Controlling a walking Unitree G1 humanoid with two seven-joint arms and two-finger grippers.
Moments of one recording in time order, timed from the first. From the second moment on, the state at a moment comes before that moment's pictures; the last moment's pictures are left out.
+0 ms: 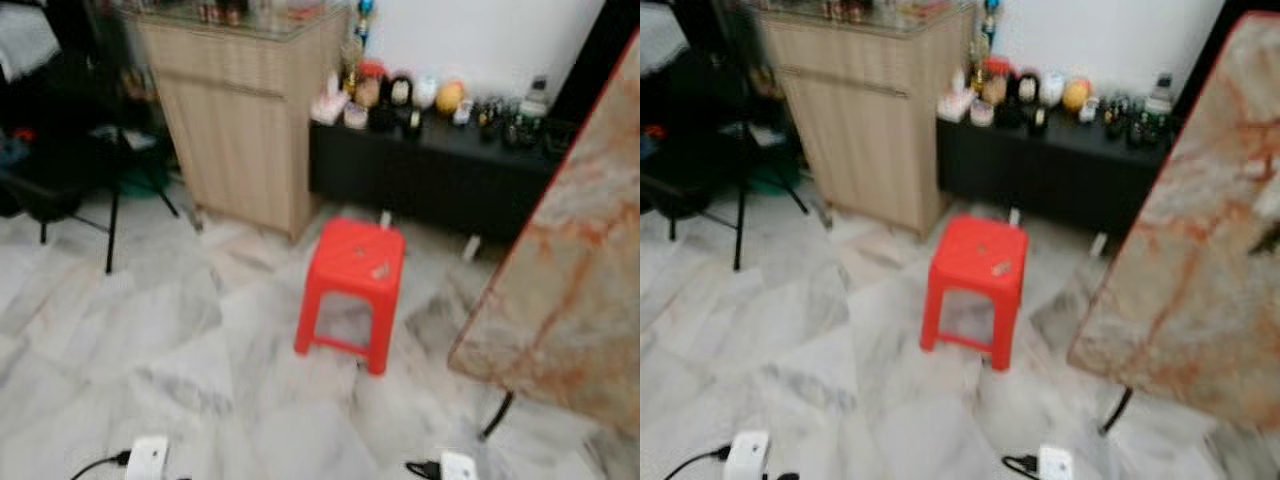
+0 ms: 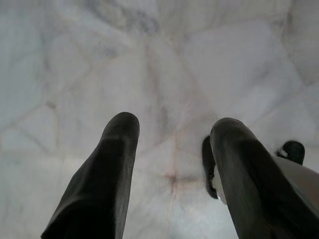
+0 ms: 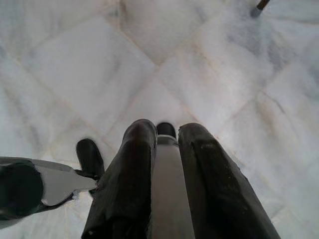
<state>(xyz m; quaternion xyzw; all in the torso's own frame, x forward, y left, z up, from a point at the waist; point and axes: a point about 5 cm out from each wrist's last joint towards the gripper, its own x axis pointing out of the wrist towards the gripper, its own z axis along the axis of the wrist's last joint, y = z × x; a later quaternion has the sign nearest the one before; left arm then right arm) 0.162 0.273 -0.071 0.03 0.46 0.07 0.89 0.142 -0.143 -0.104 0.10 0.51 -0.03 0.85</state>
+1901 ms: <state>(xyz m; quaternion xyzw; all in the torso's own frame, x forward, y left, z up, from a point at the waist) 0.162 0.268 -0.073 0.03 0.46 0.07 0.89 0.186 -0.189 -0.001 -0.05 0.06 -0.05 1.00</state>
